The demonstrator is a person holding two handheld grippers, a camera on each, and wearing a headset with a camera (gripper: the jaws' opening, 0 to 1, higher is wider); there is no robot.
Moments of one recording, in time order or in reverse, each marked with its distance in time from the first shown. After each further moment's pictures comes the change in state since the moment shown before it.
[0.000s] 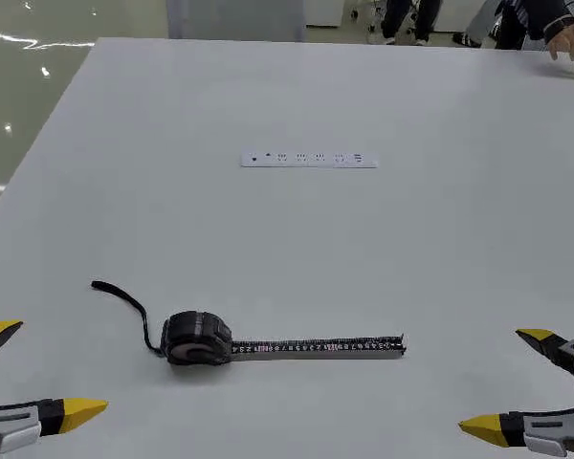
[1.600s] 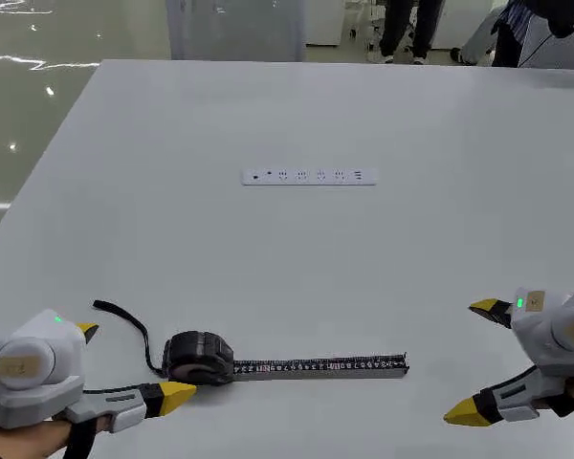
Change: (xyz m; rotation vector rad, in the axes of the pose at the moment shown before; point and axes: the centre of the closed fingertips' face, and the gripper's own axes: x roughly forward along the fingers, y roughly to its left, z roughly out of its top) left arm 0.061 -0.051 0.047 -0.104 0.008 0.015; right arm 0.038 -0.006 0.041 -0.252 0.155 0.176
